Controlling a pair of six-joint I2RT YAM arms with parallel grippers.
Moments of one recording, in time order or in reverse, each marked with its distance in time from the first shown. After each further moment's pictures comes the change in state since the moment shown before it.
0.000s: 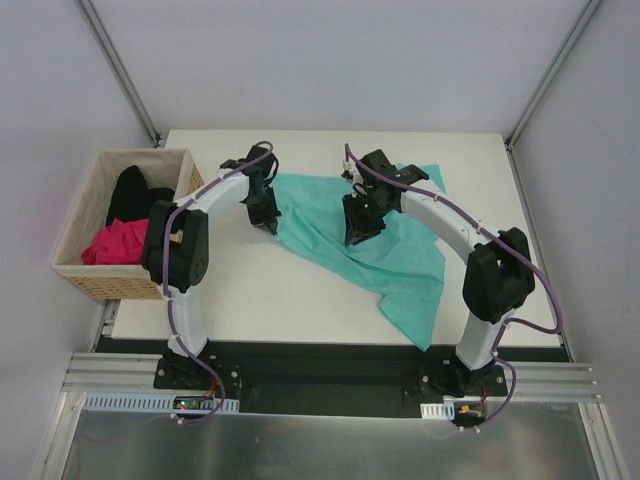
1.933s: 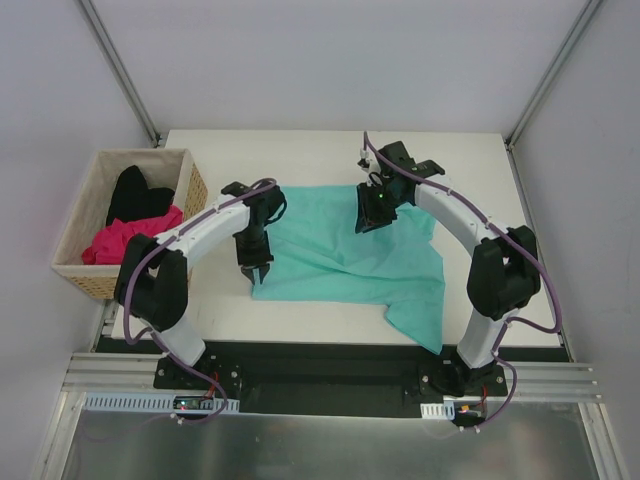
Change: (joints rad) left arm -0.173 -0.338 -0.272 -0.395 -0.131 -0.126; right arm -0.108 -0.001 -0.014 0.067 -0.034 -0.047
